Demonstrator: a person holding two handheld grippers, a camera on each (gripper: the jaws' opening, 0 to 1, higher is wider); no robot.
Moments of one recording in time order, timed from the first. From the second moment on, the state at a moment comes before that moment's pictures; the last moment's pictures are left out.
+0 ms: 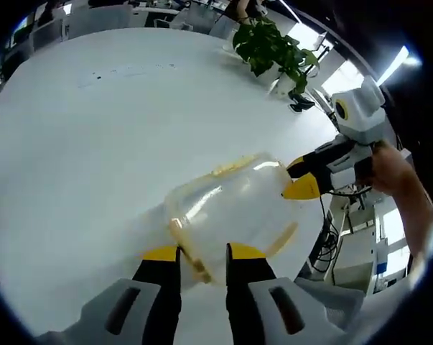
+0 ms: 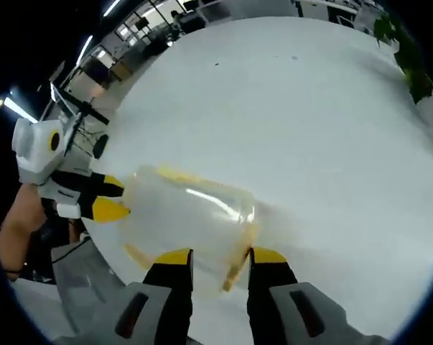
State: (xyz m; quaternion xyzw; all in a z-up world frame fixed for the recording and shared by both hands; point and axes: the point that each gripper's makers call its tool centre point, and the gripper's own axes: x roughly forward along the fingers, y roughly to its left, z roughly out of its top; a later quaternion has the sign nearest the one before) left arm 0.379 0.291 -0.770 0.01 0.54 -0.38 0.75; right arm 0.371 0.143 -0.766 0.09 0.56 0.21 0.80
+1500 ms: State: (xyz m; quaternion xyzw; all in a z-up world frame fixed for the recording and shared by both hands) left arm 0.385 0.302 -0.755 0.14 0.49 -0.46 0.73; right arm 0.363 0.152 -0.763 -0.11 0.56 0.30 0.77
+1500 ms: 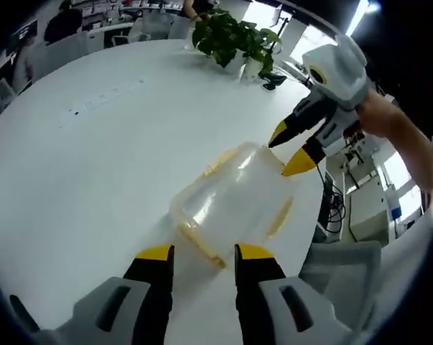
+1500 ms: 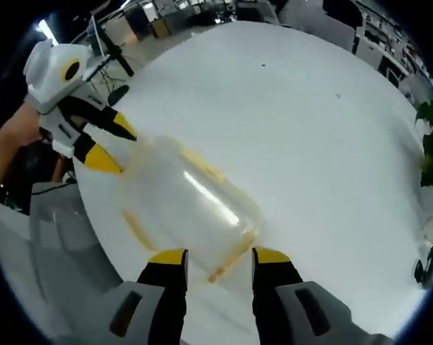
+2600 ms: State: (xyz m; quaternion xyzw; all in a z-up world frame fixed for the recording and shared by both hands) left arm 0.382 0.265 -0.740 0.37 0.34 -0.61 0.61; right arm 0.369 0.176 -0.759 -0.31 0.49 0.45 0.68
